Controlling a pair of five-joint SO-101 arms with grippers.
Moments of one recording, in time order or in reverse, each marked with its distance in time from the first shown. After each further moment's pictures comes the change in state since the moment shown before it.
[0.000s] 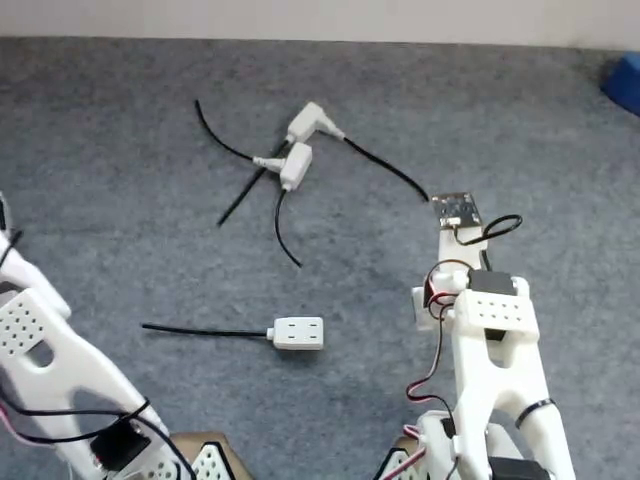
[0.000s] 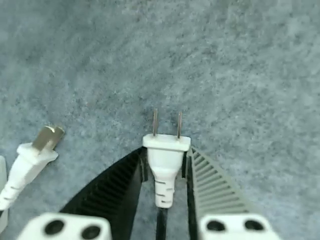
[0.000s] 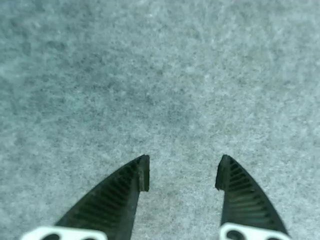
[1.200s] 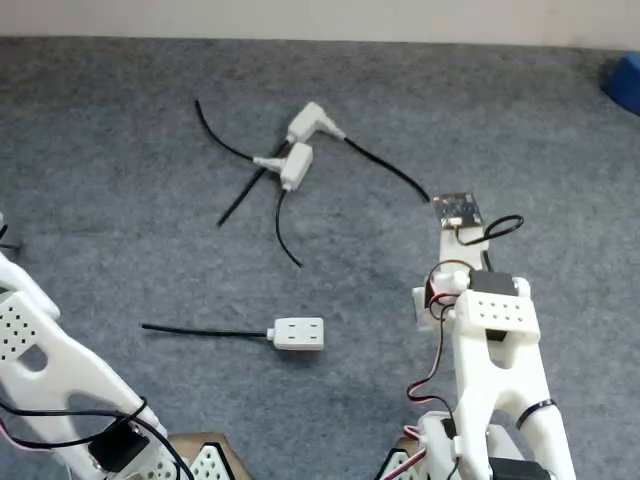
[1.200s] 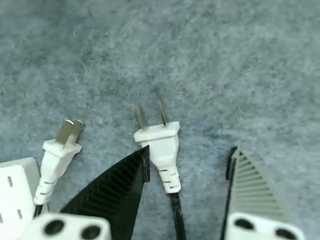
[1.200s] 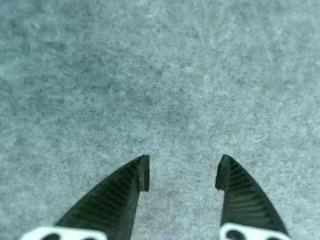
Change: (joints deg) left arm 2.0 -7.5 5.7 0.9 -12.7; right arm 0.0 0.0 0.0 0.0 0.0
